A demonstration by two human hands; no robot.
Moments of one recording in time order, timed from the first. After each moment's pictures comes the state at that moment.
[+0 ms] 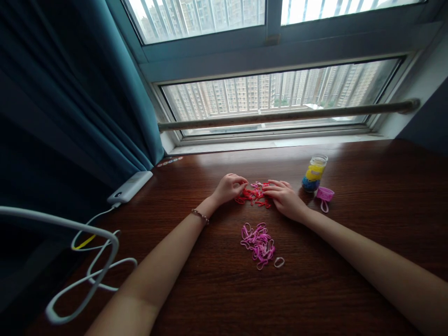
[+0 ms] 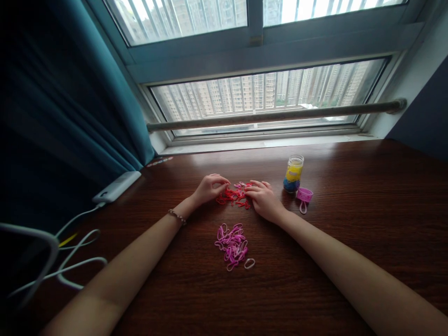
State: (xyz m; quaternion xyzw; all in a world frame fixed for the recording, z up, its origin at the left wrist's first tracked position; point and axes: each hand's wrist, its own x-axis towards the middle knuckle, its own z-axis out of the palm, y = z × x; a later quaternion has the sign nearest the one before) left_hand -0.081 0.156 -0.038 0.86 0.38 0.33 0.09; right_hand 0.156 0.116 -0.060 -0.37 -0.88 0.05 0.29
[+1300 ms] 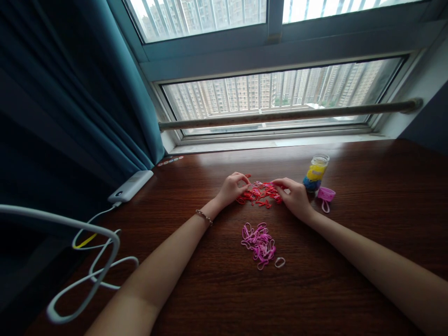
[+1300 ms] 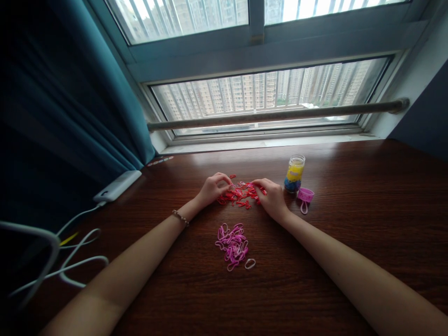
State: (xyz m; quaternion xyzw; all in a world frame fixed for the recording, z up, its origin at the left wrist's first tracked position) left_hand -0.074 0.155 -0.049 0.82 0.41 0.38 0.13; right_hand 0.155 0.113 -0.050 -0.42 -0.74 0.15 0.51
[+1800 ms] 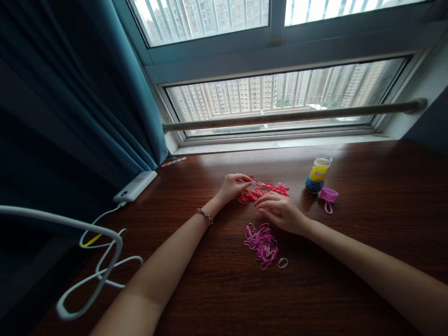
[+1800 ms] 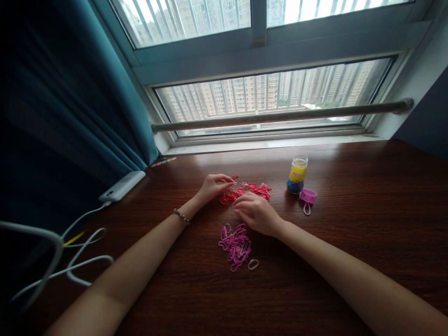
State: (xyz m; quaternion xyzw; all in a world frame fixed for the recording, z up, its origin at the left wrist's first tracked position) left_hand -0.075 0.153 -0.035 0.79 0.42 0.40 0.22; right_hand 0.132 0.079 -0.032 -0.24 -0.88 0.18 0.36
